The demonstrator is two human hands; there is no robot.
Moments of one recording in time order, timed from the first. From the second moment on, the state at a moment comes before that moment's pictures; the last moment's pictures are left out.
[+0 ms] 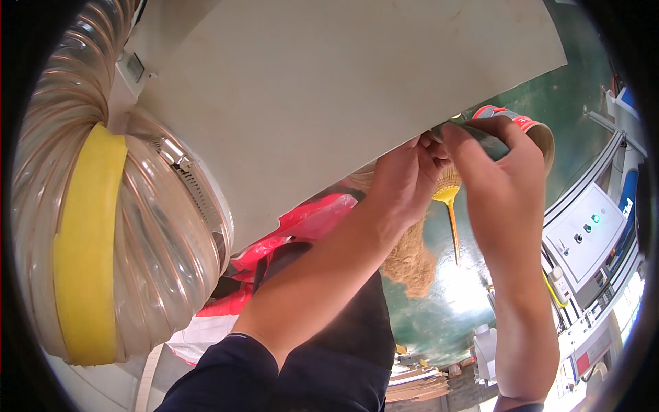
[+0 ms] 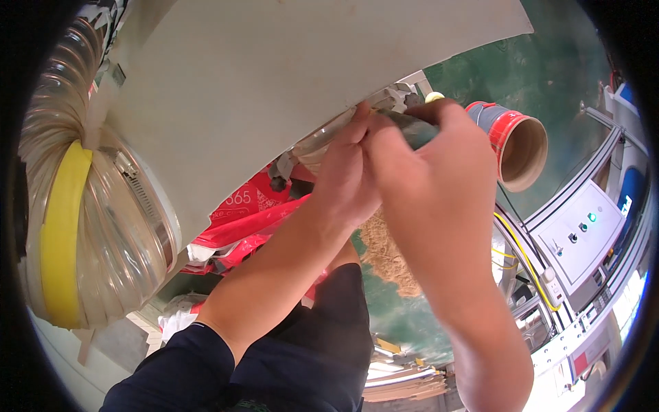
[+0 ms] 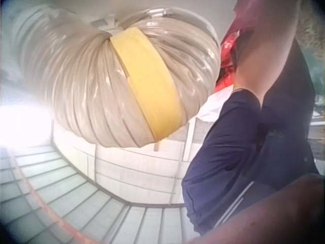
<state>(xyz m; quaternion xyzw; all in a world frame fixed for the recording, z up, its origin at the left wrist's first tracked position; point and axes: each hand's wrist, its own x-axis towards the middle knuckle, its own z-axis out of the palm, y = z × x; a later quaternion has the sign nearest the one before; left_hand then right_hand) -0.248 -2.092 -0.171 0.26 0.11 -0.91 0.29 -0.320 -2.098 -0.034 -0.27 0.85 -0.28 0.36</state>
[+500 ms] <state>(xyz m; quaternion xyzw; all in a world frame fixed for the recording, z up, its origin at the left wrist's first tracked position) -0.250 -2.100 -0.163 0.17 0.12 -0.92 0.33 -0.340 -2.099 -0.024 -0.49 0.81 -0.16 0.27</state>
